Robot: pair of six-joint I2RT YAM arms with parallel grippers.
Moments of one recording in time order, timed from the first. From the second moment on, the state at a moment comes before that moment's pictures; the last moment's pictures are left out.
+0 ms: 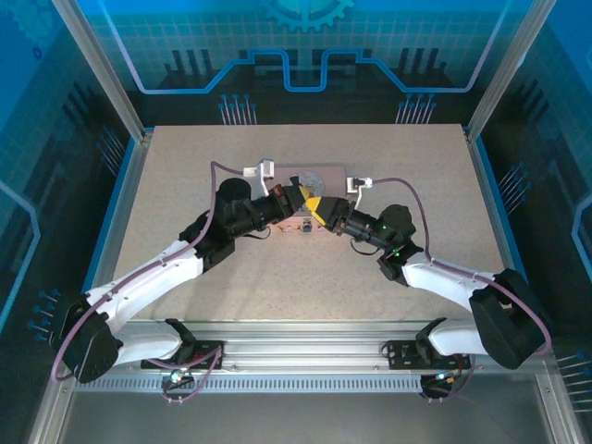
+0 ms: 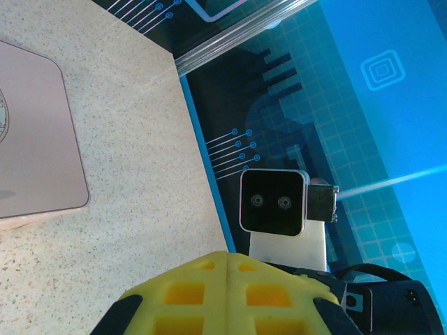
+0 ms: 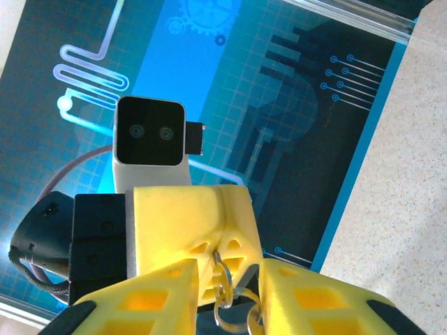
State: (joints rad) left arm -0.65 1.22 0.91 0.13 0.24 -1.03; right arm 0.57 1.31 0.57 0.94 -0.55 1.33
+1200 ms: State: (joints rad) left arm -0.66 1.05 0.78 0.10 0.11 -0.99; right arm 0.46 1.09 0.57 0.63 -0.55 1.09
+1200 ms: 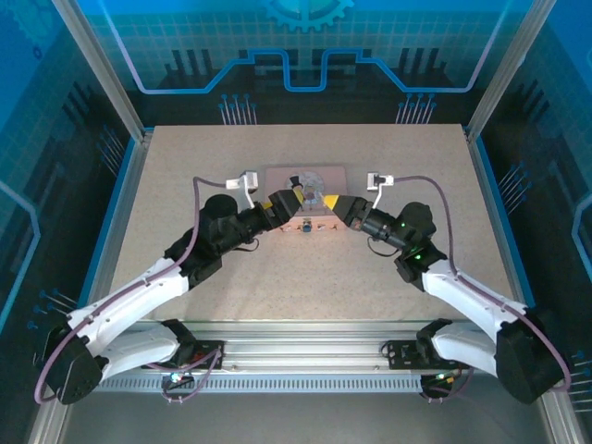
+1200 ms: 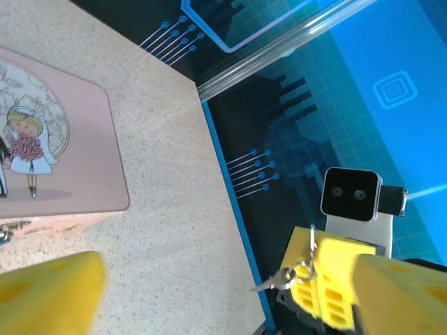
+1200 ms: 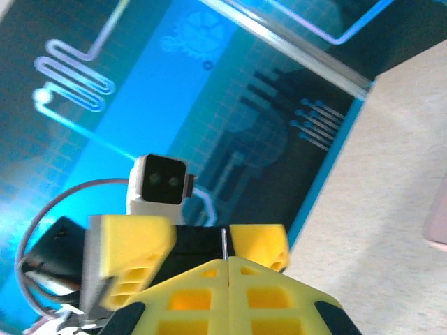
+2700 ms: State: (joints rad) left arm -0.69 1.96 0.63 1.01 0.04 -0.62; right arm 0.31 2.27 1.81 -0.24 -0.26 0.18
